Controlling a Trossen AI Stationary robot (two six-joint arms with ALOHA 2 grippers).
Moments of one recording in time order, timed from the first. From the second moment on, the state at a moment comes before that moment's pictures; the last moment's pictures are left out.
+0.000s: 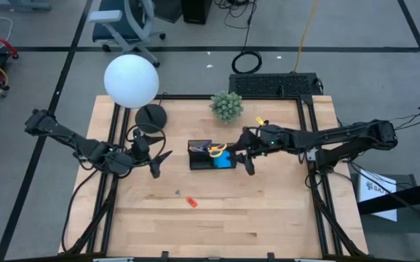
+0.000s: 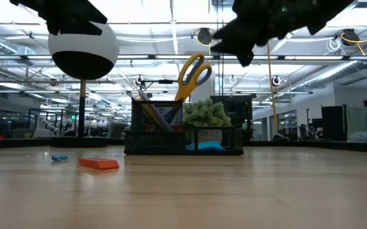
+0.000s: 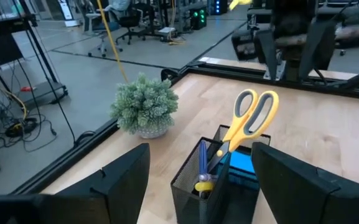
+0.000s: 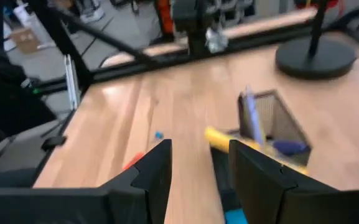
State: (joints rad) left arm -0.45 0.85 0.60 -0.15 -0.91 -0.28; right arm -0.05 1.26 0.70 0.21 -0.14 0.22
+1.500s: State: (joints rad) left arm -0.42 0.85 0.60 -0.11 -0.92 -0.24; right arm -0.10 1.44 0.70 0.50 -0.27 0.15
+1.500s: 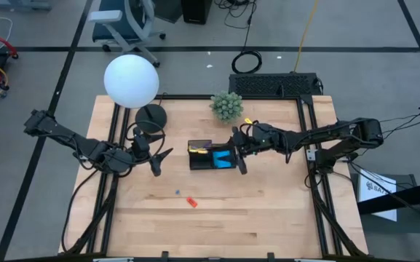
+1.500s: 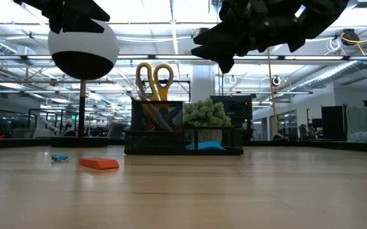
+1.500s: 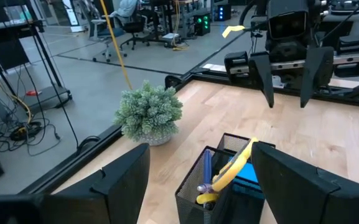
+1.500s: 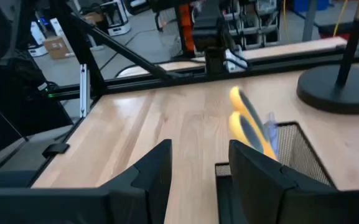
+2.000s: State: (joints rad) left arm -0.42 0.85 0.61 -0.10 -0.89 -0.24; right arm -0.10 1.38 0.70 0.44 -0.15 0.16
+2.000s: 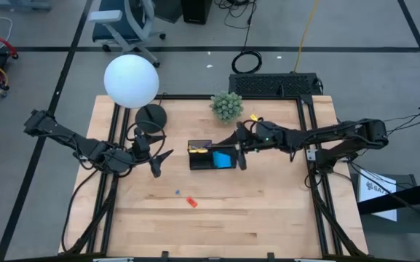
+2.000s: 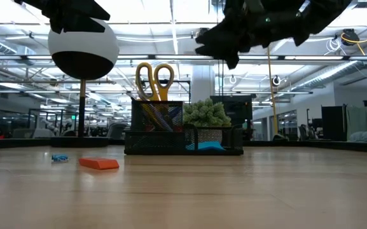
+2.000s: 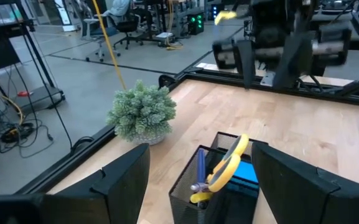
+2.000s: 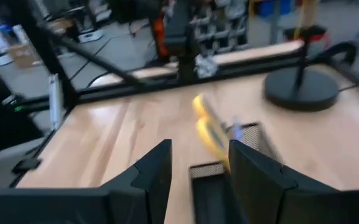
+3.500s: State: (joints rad) left arm -0.43 0.85 0.61 -0.06 -0.65 -0.20; right arm 0.02 0.97 0.68 0.24 0.76 0.01
